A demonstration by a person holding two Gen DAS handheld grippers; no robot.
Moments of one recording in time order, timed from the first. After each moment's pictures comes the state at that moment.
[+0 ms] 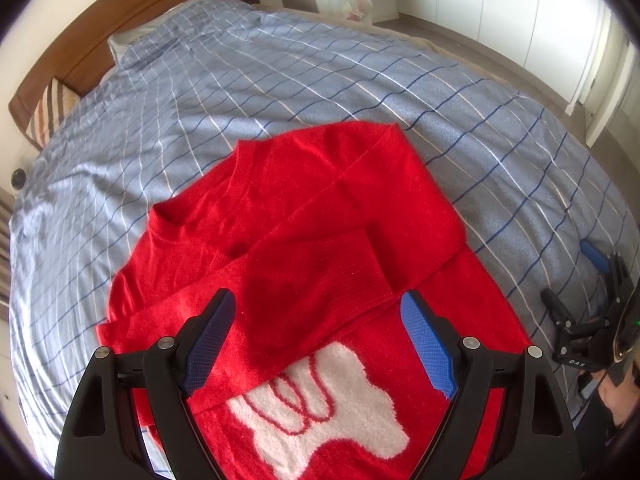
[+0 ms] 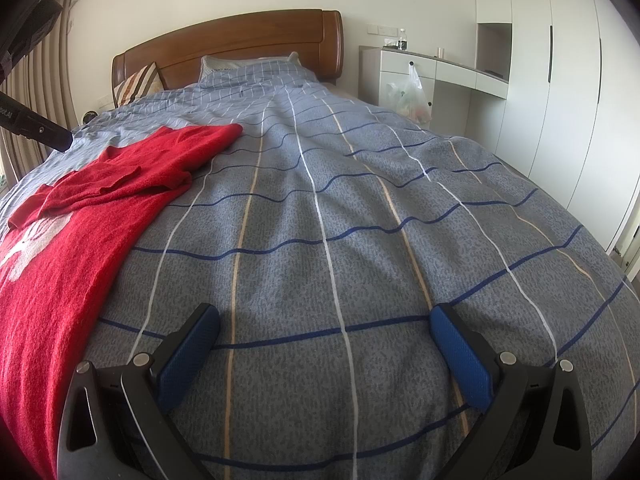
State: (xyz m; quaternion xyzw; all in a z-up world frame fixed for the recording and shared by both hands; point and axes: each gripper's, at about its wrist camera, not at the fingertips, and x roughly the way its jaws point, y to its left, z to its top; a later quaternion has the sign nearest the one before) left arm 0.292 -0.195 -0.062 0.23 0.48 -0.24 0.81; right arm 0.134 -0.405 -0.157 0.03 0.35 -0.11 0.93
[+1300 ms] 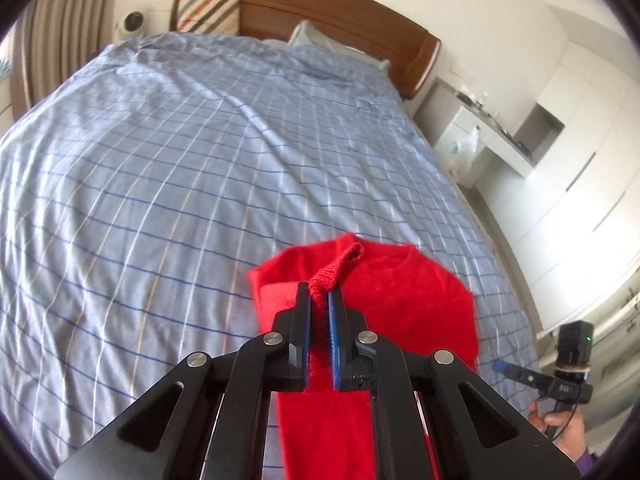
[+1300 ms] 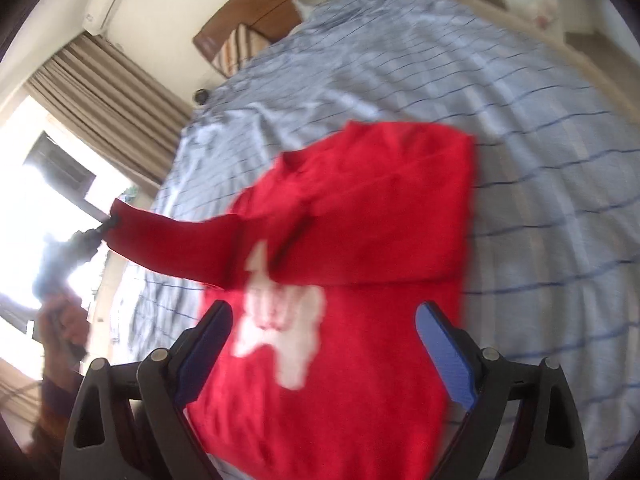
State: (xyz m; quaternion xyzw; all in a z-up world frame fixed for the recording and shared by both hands) left arm 0.309 0.116 0.024 -0.16 0.42 -0.13 0.88; right arm 0.277 -0.320 -0.049 0.26 0.49 0.20 0.81
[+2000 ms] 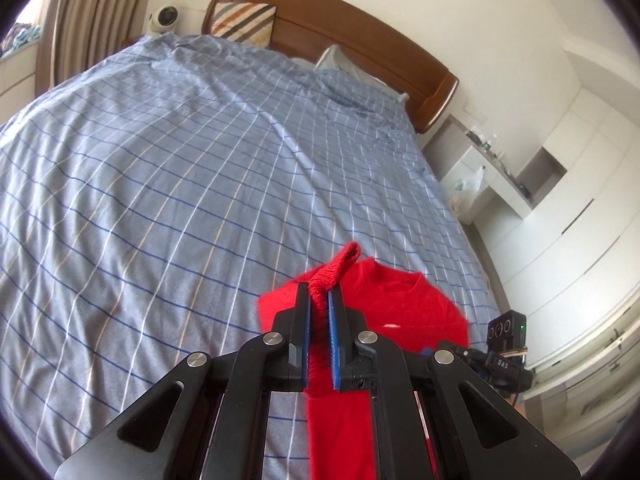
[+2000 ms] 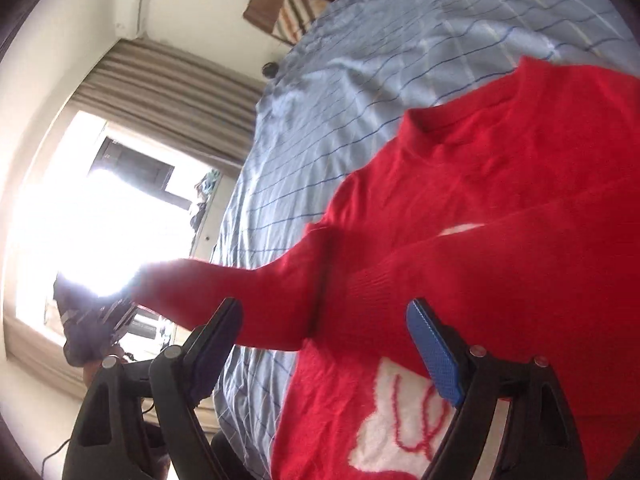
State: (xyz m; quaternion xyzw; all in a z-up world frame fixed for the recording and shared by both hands) left arm 0.289 0.173 0.038 -0.21 0.39 -0.12 0.89; right arm 0.358 -0.232 -0.103 0.34 0.49 0.31 0.74
